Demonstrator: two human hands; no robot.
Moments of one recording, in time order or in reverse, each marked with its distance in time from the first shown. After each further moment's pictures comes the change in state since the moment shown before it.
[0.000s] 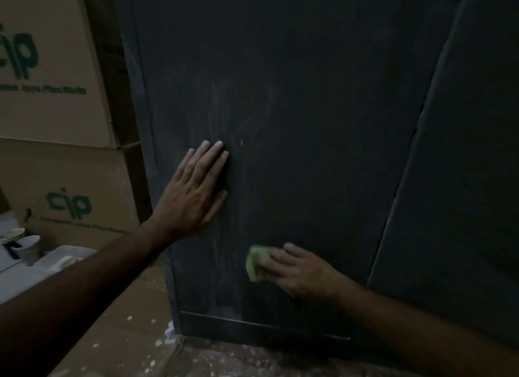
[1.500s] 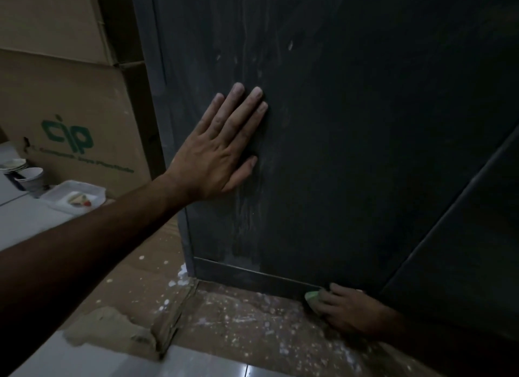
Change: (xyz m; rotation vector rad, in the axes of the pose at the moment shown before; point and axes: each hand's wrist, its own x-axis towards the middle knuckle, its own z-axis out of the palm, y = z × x) left_hand -0.039 -0.002 0.040 -0.004 -0.039 0.063; right_hand -0.131 -0.132 0.094 0.330 -0.660 -0.303
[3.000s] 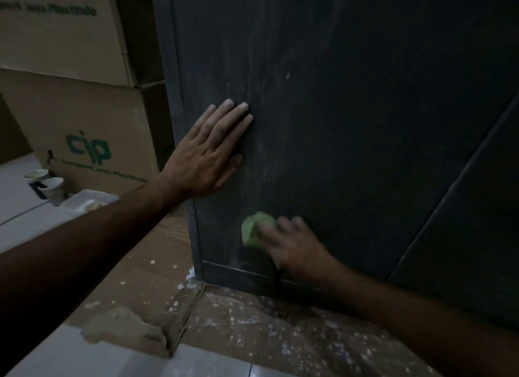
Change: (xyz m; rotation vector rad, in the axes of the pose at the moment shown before) left_hand -0.008 -0.025 -0.021 0.021 0.022 0.013; right_hand 0.088 0.058 -0.137 -0.101 0.697 0.402
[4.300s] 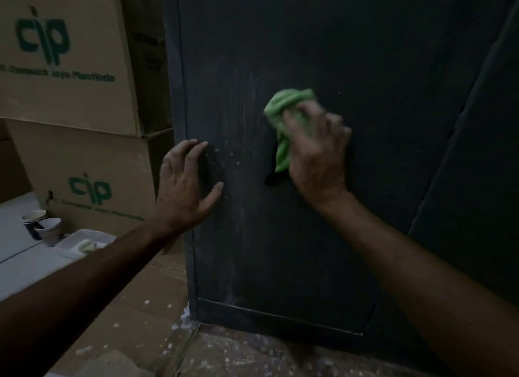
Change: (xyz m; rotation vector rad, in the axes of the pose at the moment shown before) left_hand 0.002 -0.009 -0.029 -0.141 0.090 -0.498; right_hand 0.131 0.146 -0.149 -0.164 0.542 0.640
